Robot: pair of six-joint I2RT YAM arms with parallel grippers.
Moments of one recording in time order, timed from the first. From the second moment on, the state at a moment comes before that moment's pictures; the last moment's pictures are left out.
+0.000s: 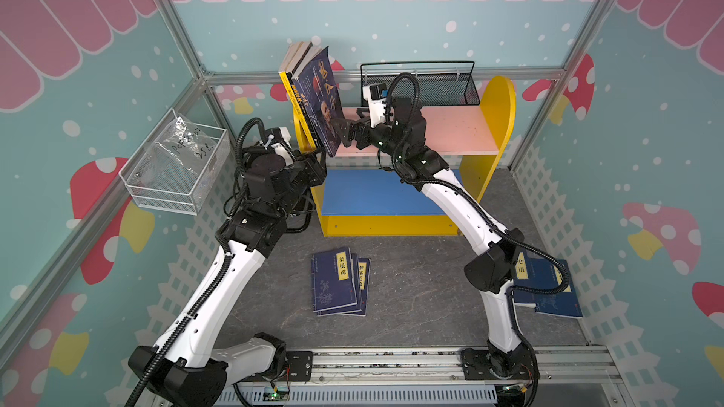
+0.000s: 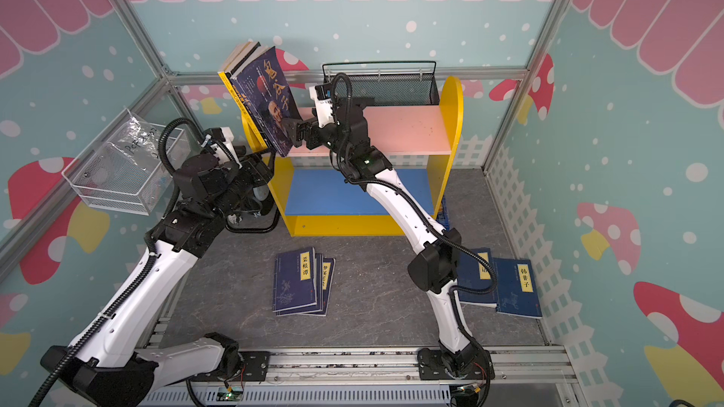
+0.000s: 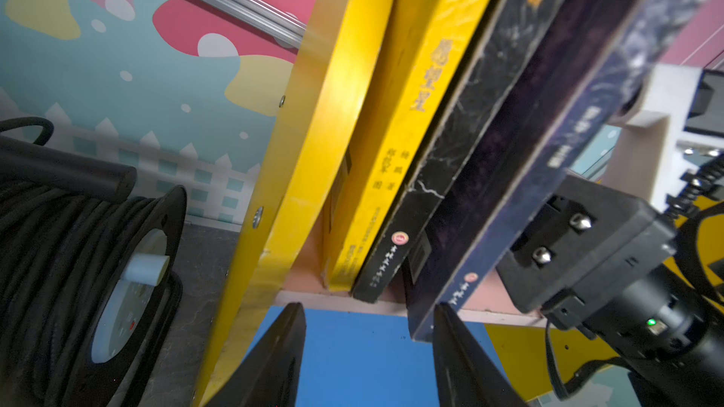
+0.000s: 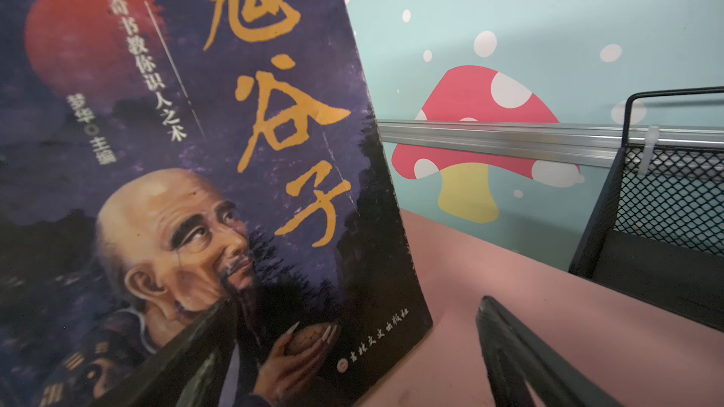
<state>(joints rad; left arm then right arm) -0.34 1.19 1.36 -0.27 -0.08 -0.51 0.64 2.14 2.37 -0.16 -0.24 0.23</state>
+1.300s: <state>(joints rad) -0.34 1.26 1.38 -0.27 -0.02 -0.53 0.64 2.16 2.38 -0.10 -0.25 0.24</state>
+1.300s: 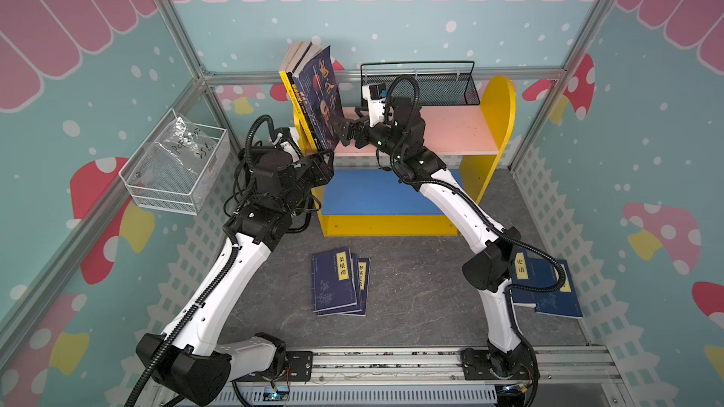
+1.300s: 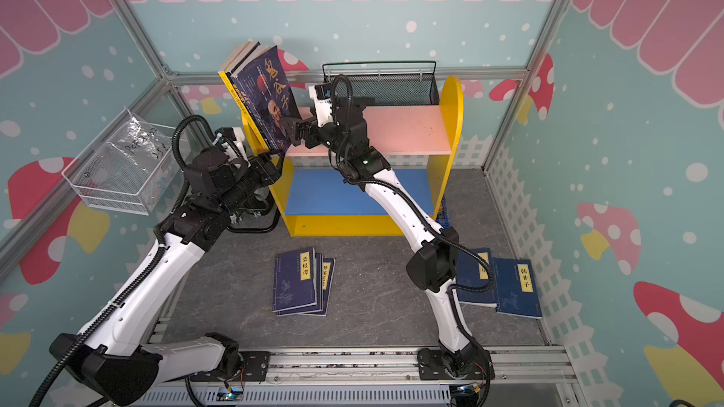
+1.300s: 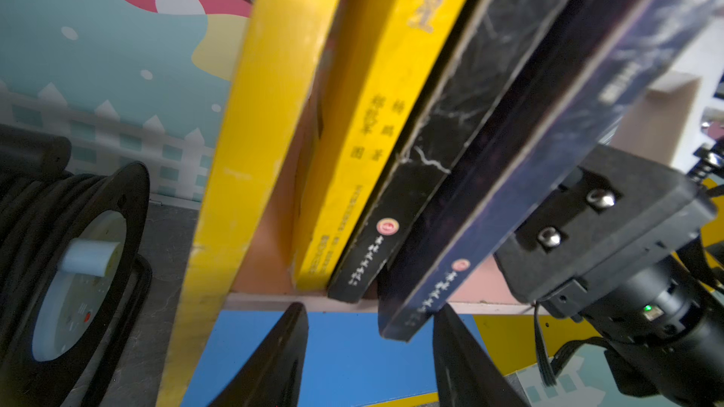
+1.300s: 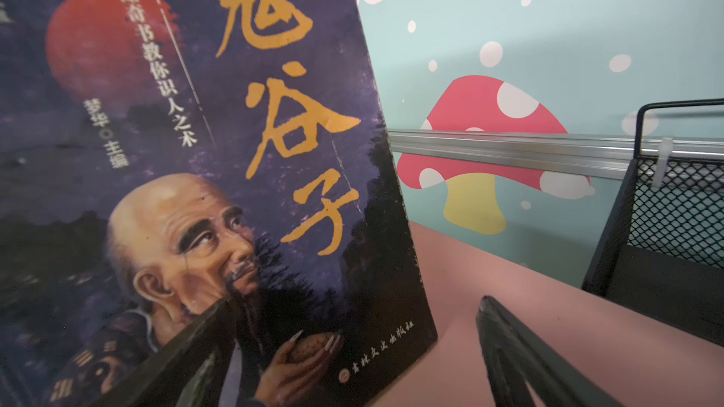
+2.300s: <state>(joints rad) -0.31 1.22 1.37 -0.22 -0.02 -0.56 0.64 2.17 2.38 -0.08 -0.26 0.23</state>
